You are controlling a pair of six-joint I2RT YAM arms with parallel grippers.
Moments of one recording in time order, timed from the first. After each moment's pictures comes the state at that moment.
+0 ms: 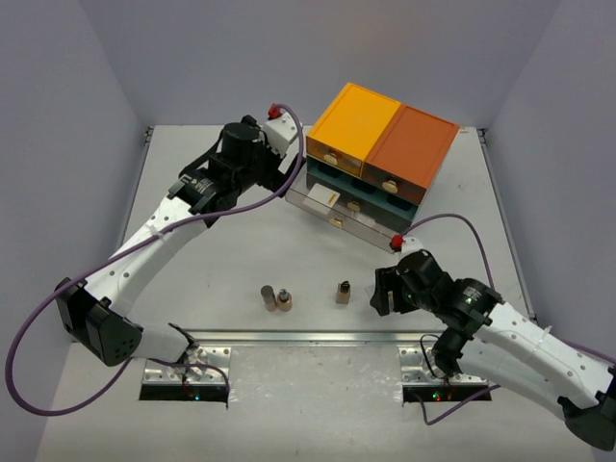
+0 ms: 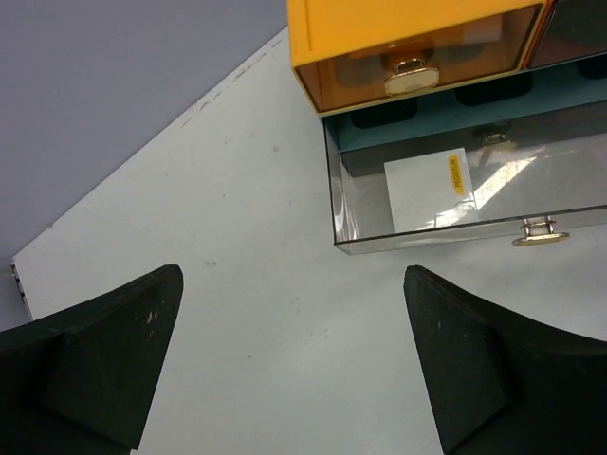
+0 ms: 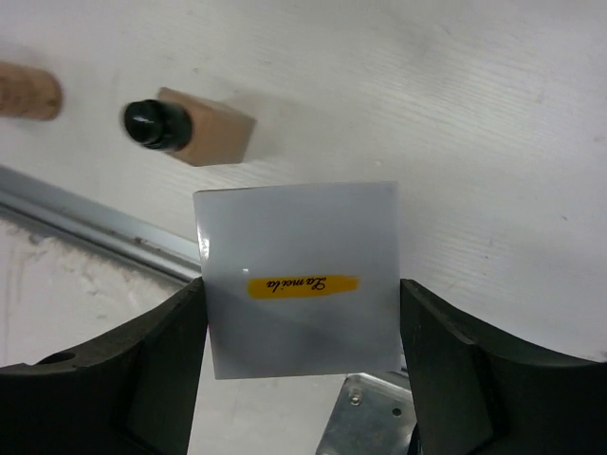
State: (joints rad) left arm -0.54 1.36 1.42 -0.48 -0.13 0.26; right arm 0.82 0.68 0.55 -0.76 0.16 0.52
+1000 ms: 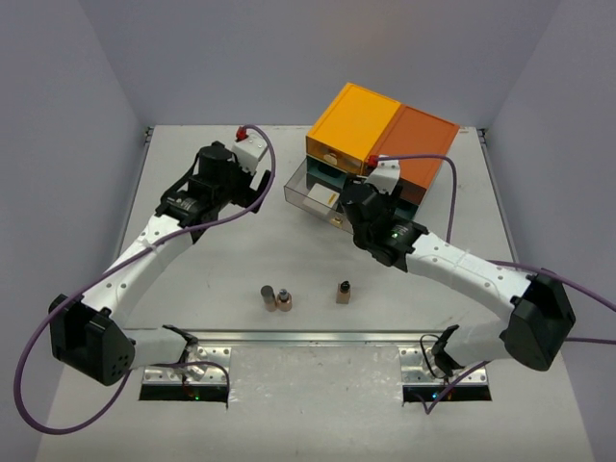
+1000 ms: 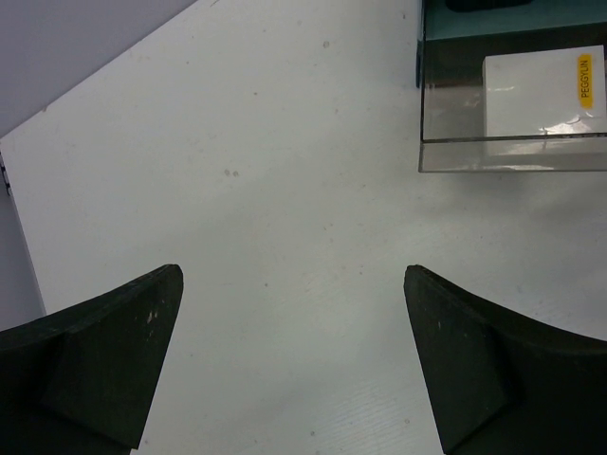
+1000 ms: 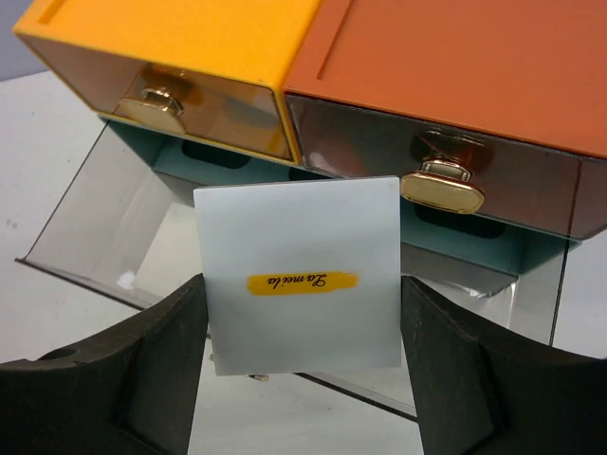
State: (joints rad) left arm -0.37 1.25 1.12 -0.37 -0.11 0.24; right arm 0.80 1.36 0.98 -0.13 0.90 0.54
